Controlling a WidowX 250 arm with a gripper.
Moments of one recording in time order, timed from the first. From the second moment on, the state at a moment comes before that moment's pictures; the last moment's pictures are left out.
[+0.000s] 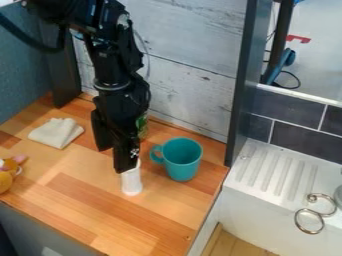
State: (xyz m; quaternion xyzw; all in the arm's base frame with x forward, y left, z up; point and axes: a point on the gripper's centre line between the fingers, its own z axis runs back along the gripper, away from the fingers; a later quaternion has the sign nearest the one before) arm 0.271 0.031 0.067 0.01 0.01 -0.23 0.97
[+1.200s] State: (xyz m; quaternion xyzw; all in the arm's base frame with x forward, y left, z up) arm 0.283 0.025 0.027 0.01 0.08 -0.21 0.97
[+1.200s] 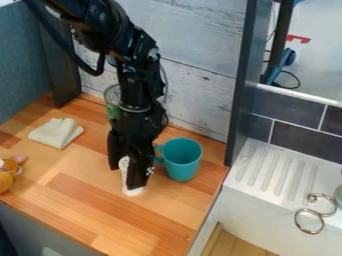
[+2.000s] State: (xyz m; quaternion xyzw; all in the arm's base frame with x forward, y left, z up) arm 0.222 0.072 0.094 0.03 0.03 -0.07 1.00
